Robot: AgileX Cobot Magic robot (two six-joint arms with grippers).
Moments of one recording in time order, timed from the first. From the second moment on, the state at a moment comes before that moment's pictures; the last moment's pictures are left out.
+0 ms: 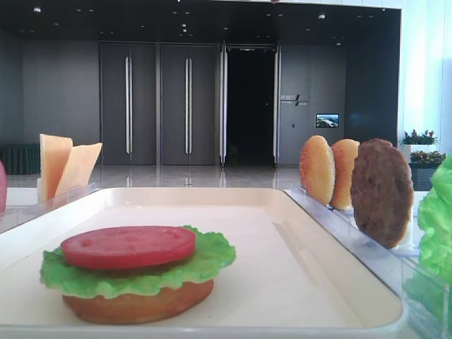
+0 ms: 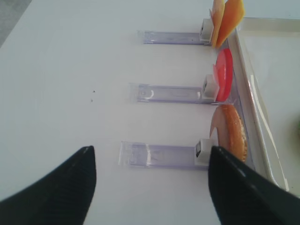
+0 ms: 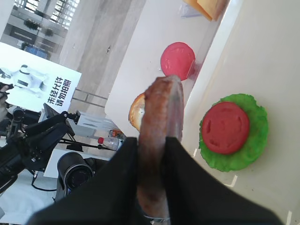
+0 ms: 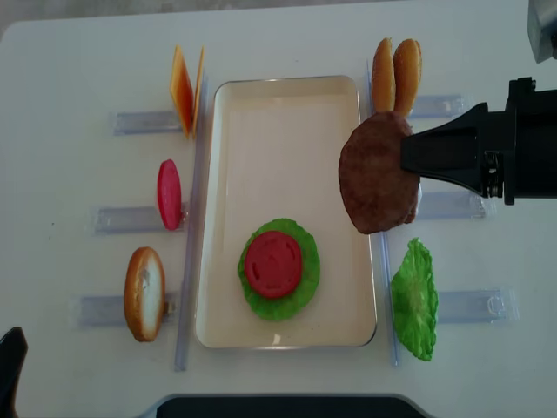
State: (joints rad) left arm 0.16 -0.02 -0.48 -0.04 1.11 0.06; right arm 0.05 1.16 -0.70 1.37 1.17 -0.86
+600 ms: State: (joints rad) left arm 0.16 -0.02 -0.48 -0.04 1.11 0.06; right arm 0.10 1.16 -0.63 1.34 1.11 -0.87
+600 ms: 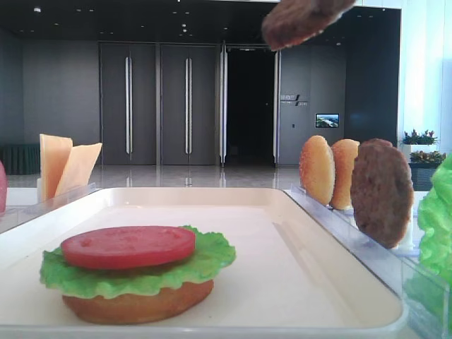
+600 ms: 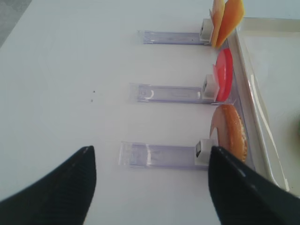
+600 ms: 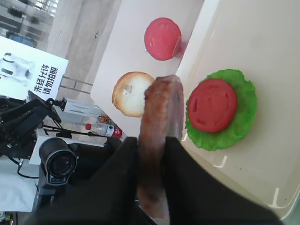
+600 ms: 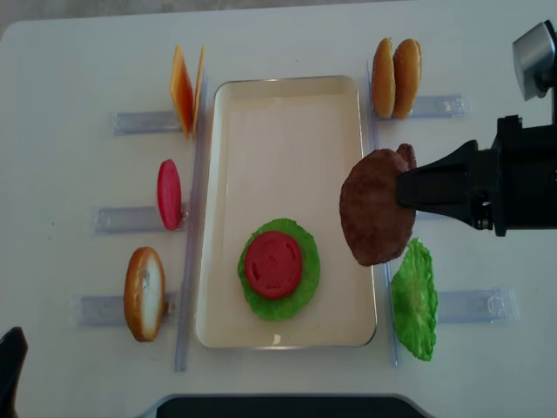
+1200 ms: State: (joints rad) left arm 0.16 -0.02 -0.48 -0.04 1.11 0.06; right arm 0.25 1.27 -0.63 1.43 0.99 -0.92
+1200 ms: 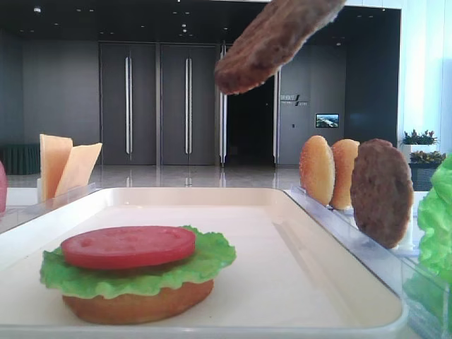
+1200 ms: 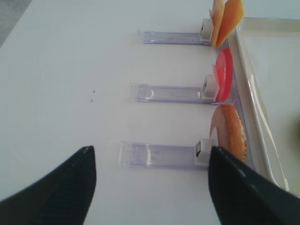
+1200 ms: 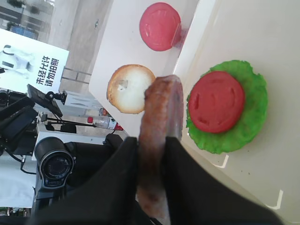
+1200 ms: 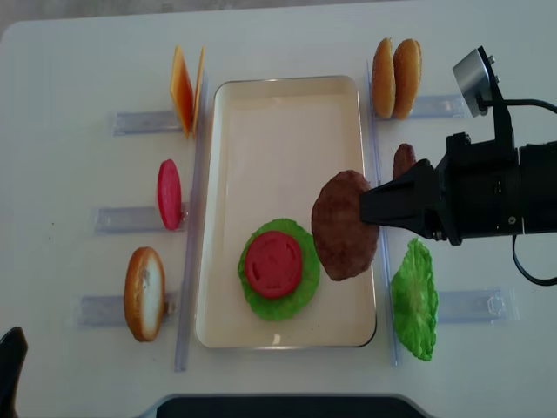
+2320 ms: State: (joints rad) left arm 0.16 -0.02 -0.48 -0.04 1.11 0.06; right arm 0.52 1.67 -0.70 1.78 0.92 -1.20
